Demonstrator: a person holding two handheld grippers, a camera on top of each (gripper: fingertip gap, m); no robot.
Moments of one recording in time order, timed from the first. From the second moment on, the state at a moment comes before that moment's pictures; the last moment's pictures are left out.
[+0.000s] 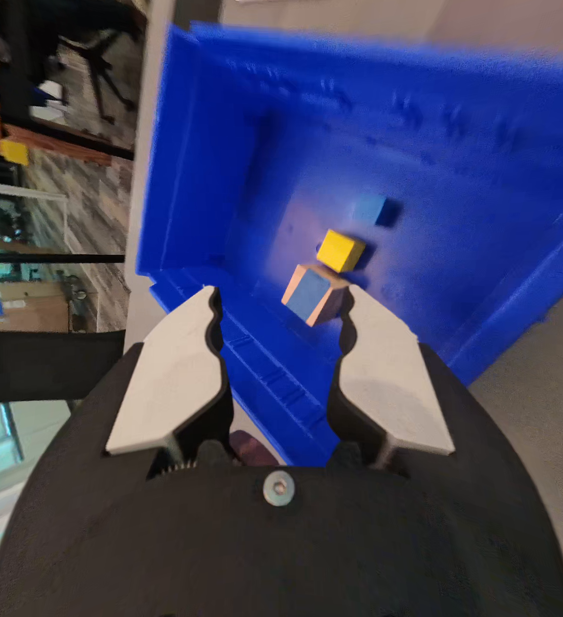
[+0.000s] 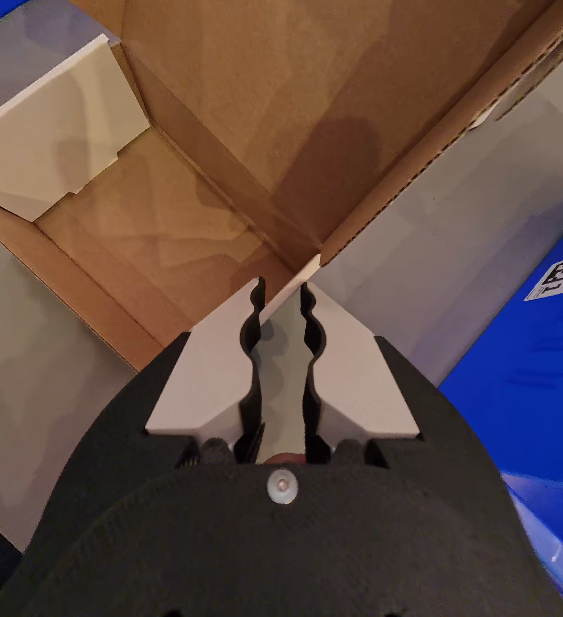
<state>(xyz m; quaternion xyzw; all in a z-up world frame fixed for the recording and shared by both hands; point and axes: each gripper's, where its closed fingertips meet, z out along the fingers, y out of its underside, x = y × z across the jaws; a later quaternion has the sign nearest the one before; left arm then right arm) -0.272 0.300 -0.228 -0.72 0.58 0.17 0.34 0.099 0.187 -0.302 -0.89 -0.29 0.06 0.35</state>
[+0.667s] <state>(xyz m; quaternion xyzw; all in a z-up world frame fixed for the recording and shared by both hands) -0.296 0.328 -0.287 -0.69 0.68 0.17 0.17 0.091 0.191 -0.302 -0.89 -0.28 0.06 0.35</state>
